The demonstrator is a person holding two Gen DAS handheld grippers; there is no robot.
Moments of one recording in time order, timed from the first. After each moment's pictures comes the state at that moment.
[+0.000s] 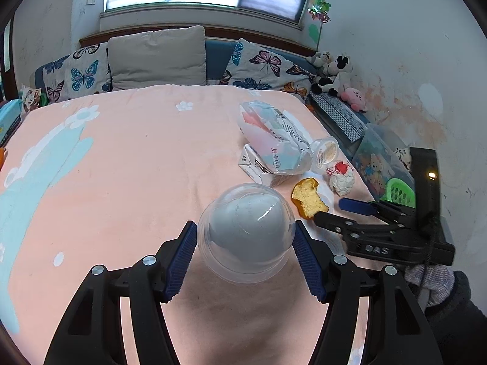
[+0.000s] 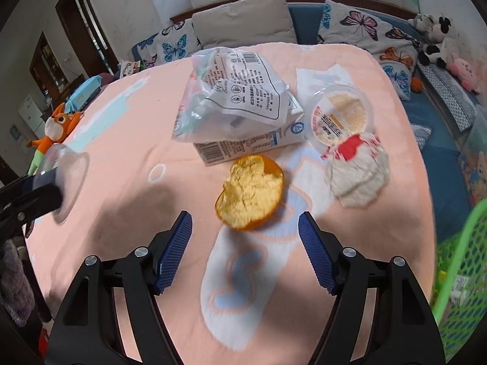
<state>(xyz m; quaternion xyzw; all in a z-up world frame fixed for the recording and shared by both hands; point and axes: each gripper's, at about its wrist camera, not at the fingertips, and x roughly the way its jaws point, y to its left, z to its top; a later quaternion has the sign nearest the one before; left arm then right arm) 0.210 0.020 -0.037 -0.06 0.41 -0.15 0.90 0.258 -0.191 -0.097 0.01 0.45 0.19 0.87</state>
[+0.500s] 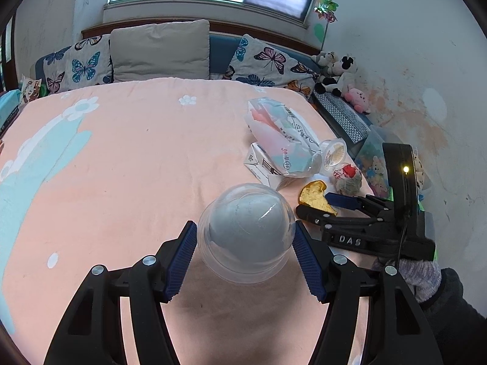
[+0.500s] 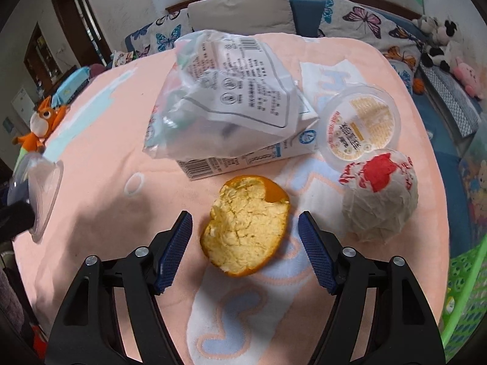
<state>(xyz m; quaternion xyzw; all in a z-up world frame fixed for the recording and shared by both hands) 0.222 0.025 -0.046 -0.07 0.42 -0.14 0.89 0.287 -0.170 -0.116 -0.02 0.46 0.18 0.87</state>
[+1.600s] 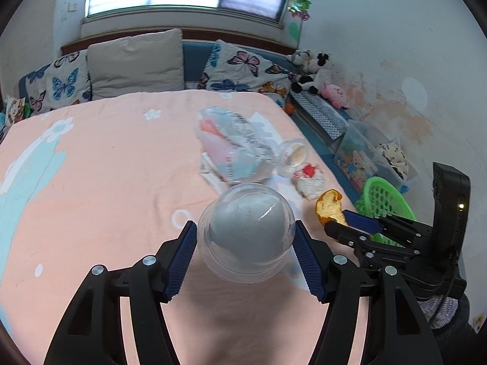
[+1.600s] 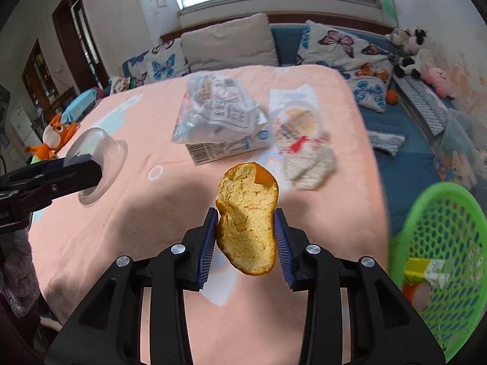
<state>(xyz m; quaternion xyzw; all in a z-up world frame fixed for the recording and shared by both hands) 0.211 -0.022 -0.023 -0.05 0.40 -0.19 0.90 0.196 -0.235 -0.061 0.01 0.40 0.15 0.90</state>
